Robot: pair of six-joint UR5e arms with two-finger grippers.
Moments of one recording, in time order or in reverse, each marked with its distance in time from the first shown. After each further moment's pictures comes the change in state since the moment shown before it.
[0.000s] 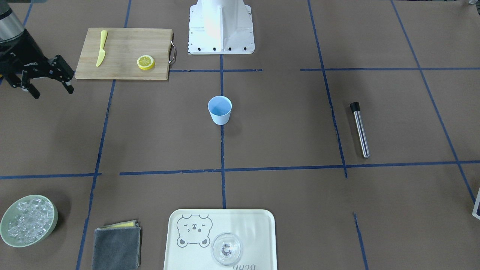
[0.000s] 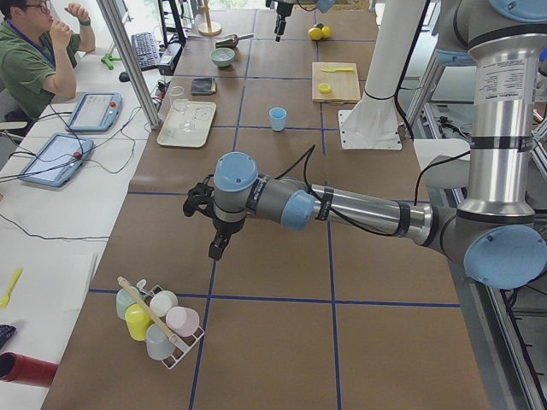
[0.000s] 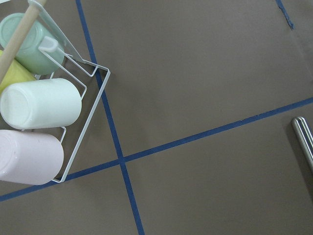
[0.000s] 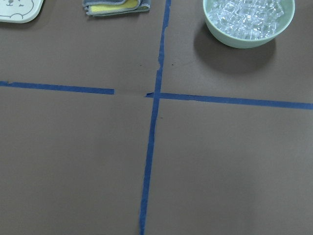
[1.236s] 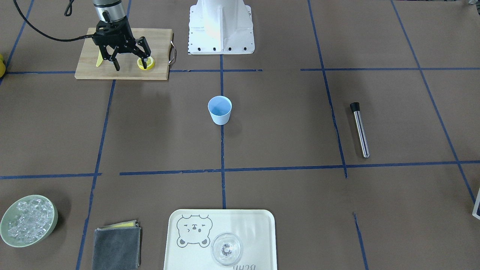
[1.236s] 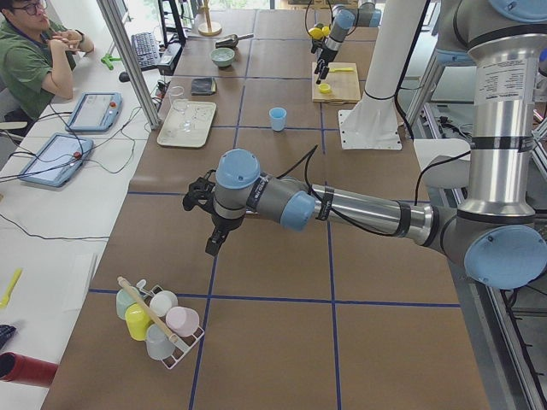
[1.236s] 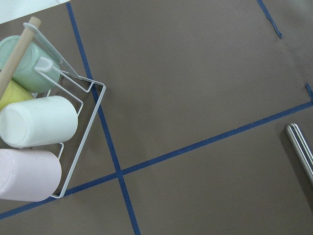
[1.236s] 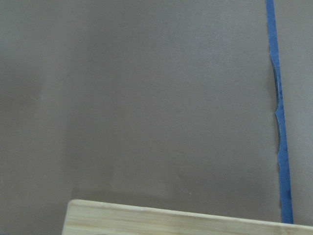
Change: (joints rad) left arm 0.000 0.002 -0.002 -0.061 0.000 -0.003; right arm -0.767 -0.005 0.038 -0.044 -0.633 0.507
